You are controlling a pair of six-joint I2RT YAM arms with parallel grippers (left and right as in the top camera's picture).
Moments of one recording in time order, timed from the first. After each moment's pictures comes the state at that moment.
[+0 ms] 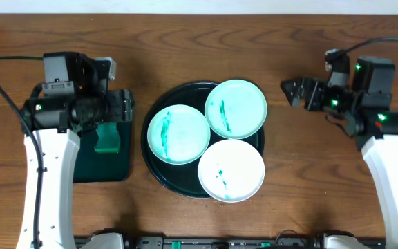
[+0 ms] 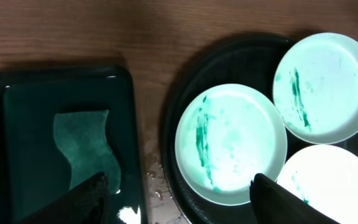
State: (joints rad) left arm 0.09 1.35 1.34 -1.05 0.28 0.07; right arm -0.02 1.35 1.11 -0.53 -0.53 0.26
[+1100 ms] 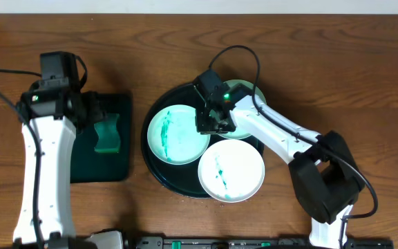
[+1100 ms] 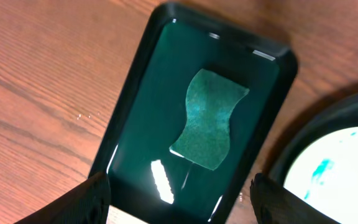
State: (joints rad) left arm 0.15 1.43 1.34 -1.12 -0.19 -0.23; right arm 0.67 2.00 1.48 -0.79 -0.15 0.63
